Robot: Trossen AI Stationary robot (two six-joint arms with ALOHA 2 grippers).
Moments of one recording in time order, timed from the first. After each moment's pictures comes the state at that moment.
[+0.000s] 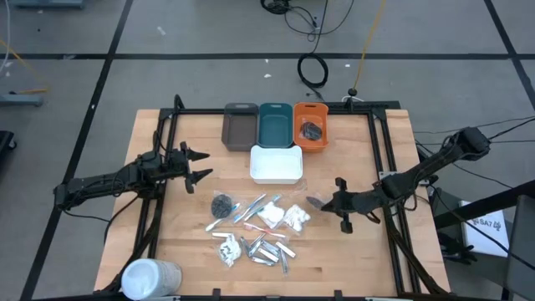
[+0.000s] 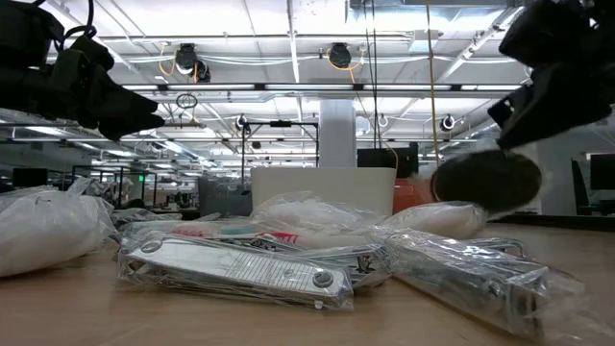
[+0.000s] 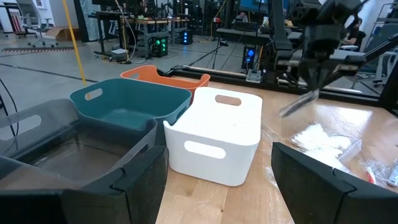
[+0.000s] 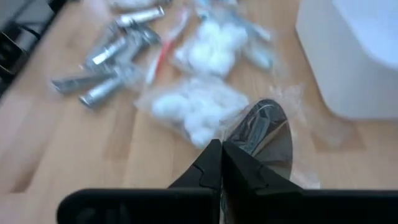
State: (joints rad) left arm 0.25 0.12 0.02 0.03 0.02 -0.06; right arm 0.47 0.99 0.37 0.01 0.31 0.35
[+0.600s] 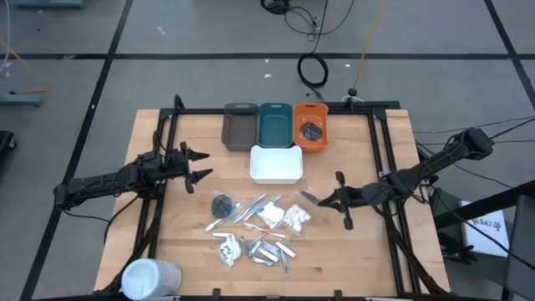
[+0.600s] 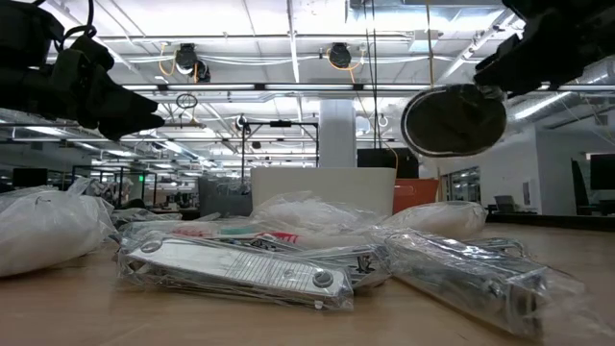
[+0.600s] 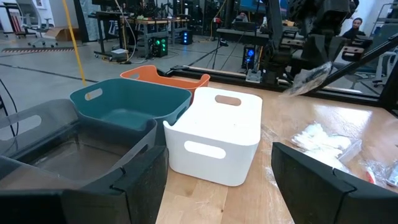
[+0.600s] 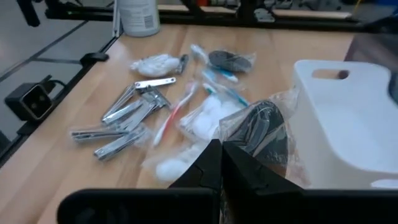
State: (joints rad) left arm 0.25 0.12 0.02 0.03 0.02 -0.06; right arm 0.43 0.89 0.37 0.14 0.31 0.14
